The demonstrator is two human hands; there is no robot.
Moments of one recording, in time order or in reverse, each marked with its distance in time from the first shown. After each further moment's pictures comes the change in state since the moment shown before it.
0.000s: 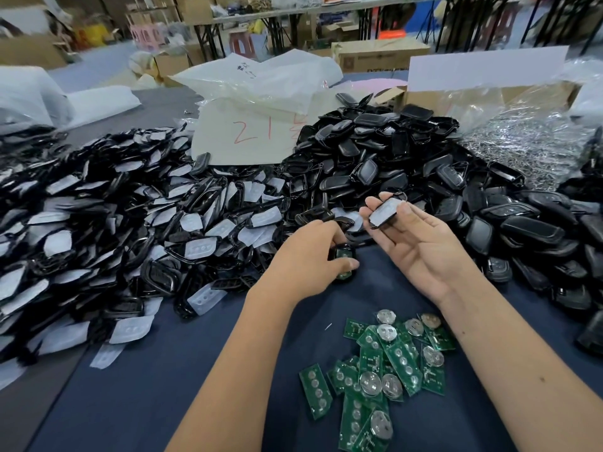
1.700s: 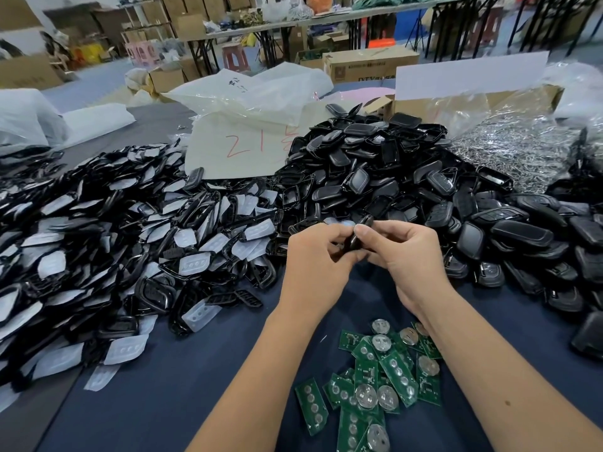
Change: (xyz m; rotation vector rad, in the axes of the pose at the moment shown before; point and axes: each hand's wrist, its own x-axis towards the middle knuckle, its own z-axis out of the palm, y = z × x) left_hand 0.001 0.022 0.026 -0.364 0.420 0.147; right_hand -0.007 0.015 0.013 -0.544 0.211 -0.182
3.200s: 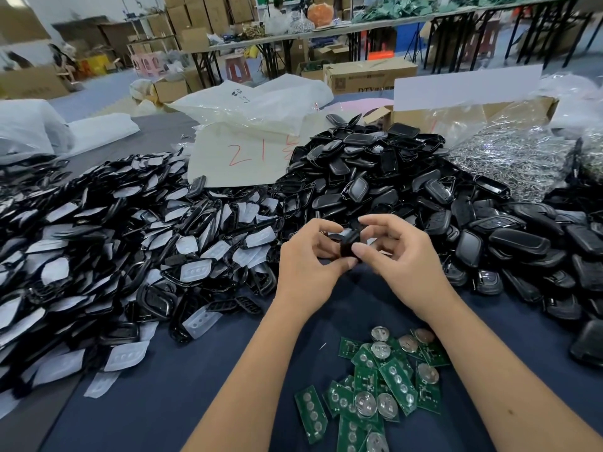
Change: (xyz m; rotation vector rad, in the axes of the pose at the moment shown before) left_hand 0.006 -0.009 -0.008 -0.194 -0.025 -0.159; right_hand 0.005 0.000 -0.018 -0.306 -0.218 -0.297
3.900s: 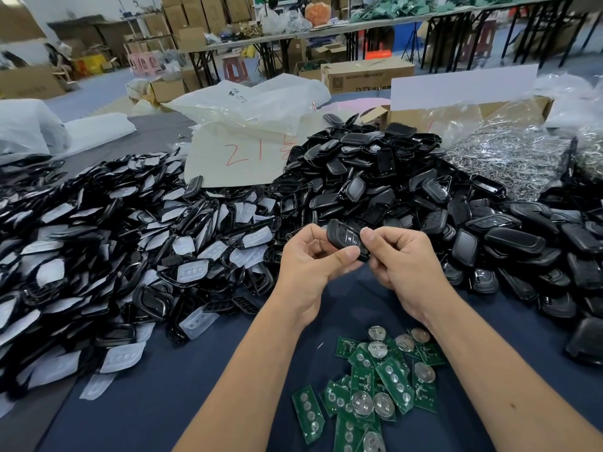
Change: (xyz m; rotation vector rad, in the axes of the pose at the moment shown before) left_hand -0.003 0.004 0.009 -0.719 -0.082 -0.221; right_hand -0.002 -0.012 0.007 0.297 0.014 0.226
